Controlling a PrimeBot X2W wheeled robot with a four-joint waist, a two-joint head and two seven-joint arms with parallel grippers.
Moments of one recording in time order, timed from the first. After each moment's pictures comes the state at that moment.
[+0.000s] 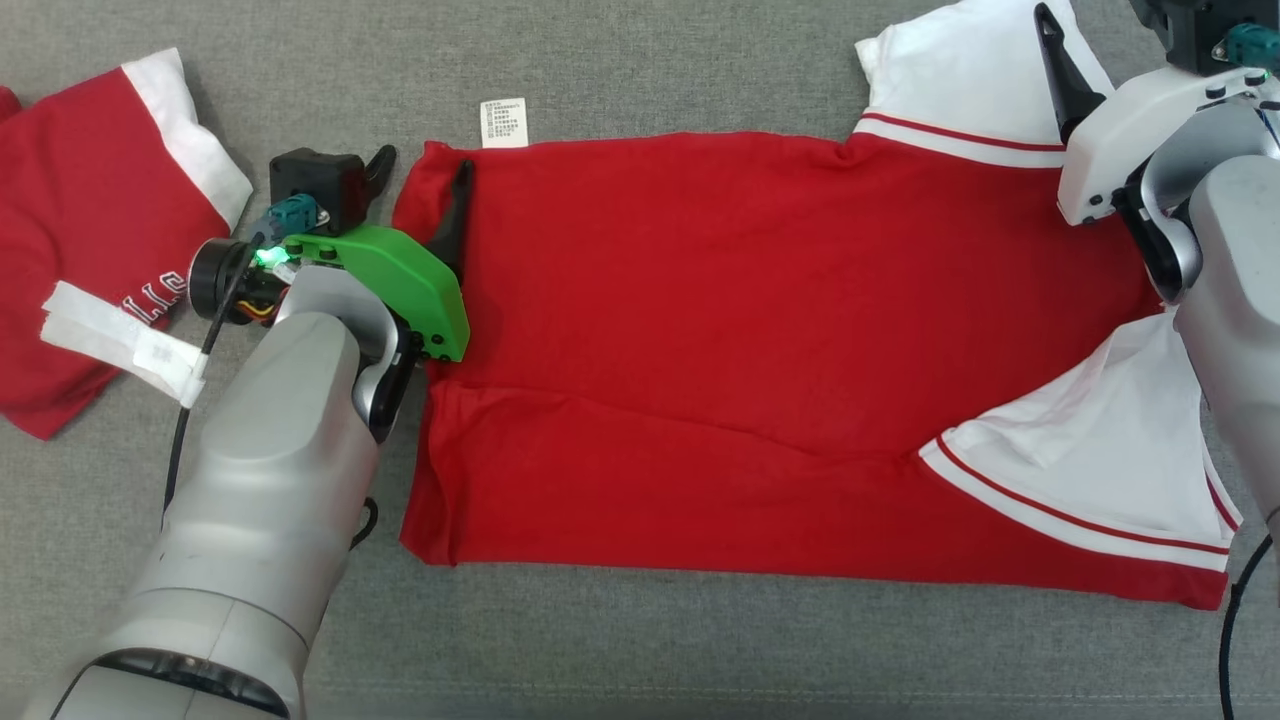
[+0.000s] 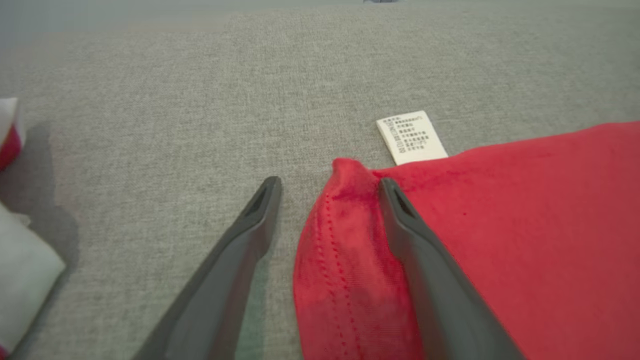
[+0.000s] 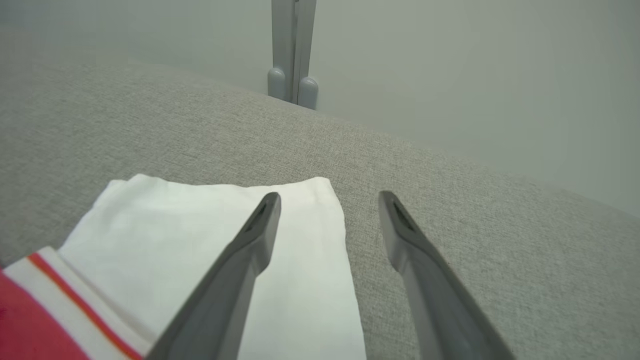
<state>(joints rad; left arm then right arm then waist) -0.95 0.09 -0.47 1.06 -0.47 -0.13 -0.21 -1.02 -0.35 0.32 0.89 0.22 0.13 -0.12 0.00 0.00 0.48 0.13</state>
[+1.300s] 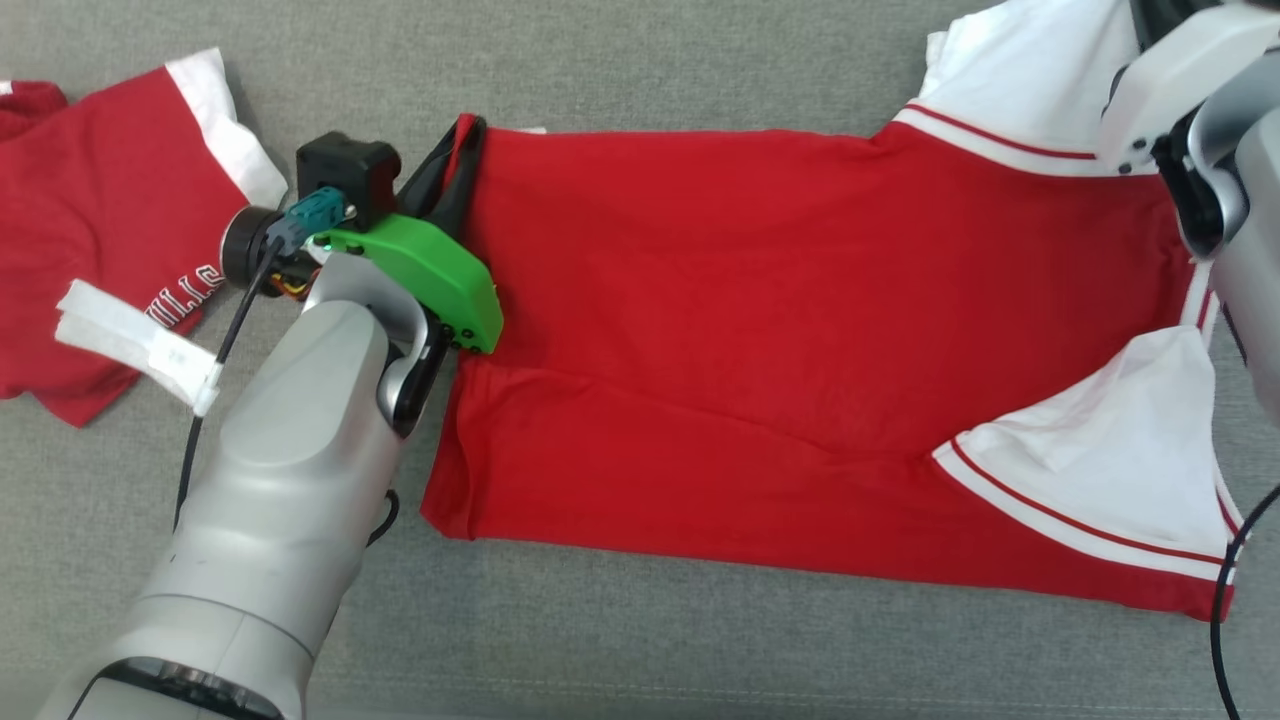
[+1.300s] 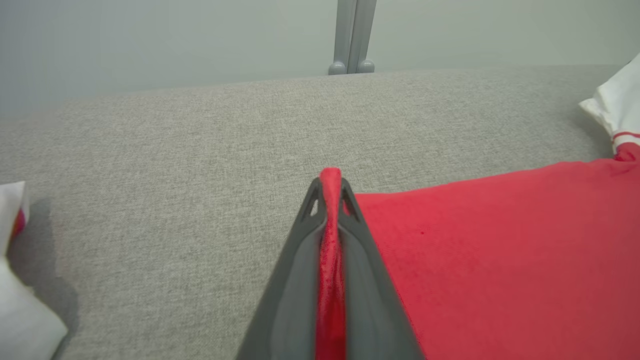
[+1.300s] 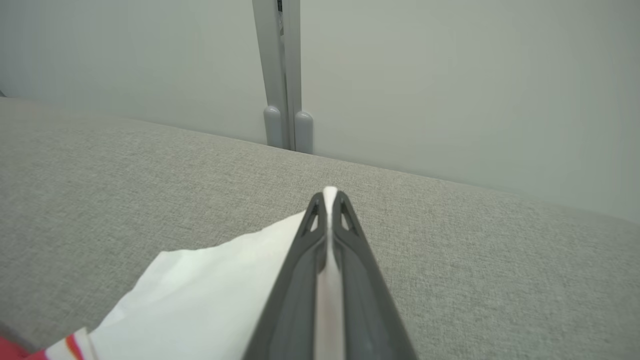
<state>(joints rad) -0.94 0.10 -0.56 0.93 -0.54 -0.13 -0.26 -1.16 -0.39 0.47 1.05 0.47 0.13 -0.20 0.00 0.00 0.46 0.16</state>
